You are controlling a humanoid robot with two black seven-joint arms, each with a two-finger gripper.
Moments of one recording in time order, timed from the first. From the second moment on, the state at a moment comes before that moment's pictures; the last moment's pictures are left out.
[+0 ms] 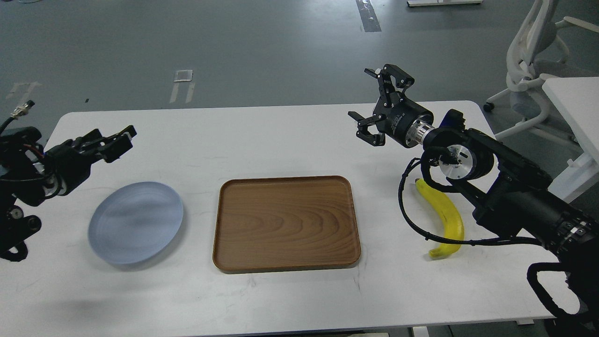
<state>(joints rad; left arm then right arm) -0.72 0.86 -0.15 -0.96 1.30 0.30 -0.35 0.83 -0.25 0.62 0.83 -0.07 0.20 0.04</state>
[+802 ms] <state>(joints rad) -0.56 0.89 0.03 -0.98 1.28 0.49 -0.36 0.82 -0.28 0.61 0.83 -0.07 0.20 0.04</state>
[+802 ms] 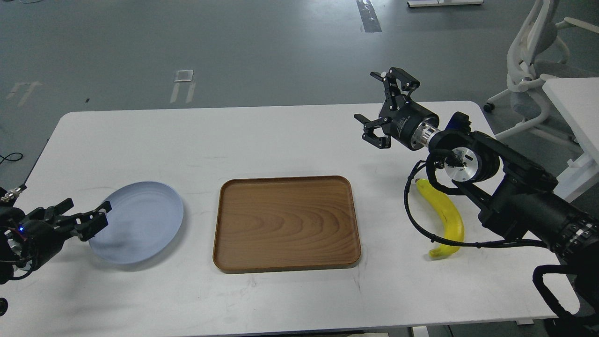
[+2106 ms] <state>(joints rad) -0.58 0.86 0.02 -0.98 1.14 0.49 -0.41 0.79 -0.29 0.62 0.84 -0.07 0.20 0.04</state>
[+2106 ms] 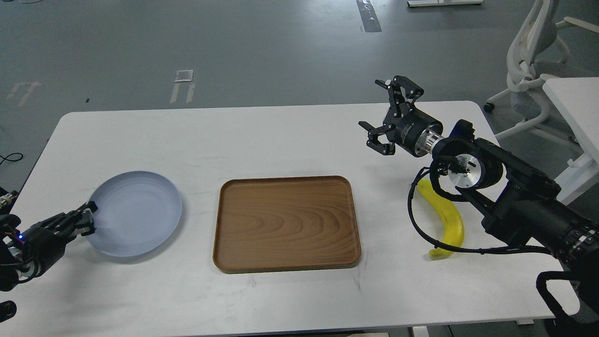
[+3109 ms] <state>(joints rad) -1.02 0.32 0.26 -0.93 1.34 0.28 -0.45 0.78 -0.38 0.67 0.87 -0.07 0.20 0.05</state>
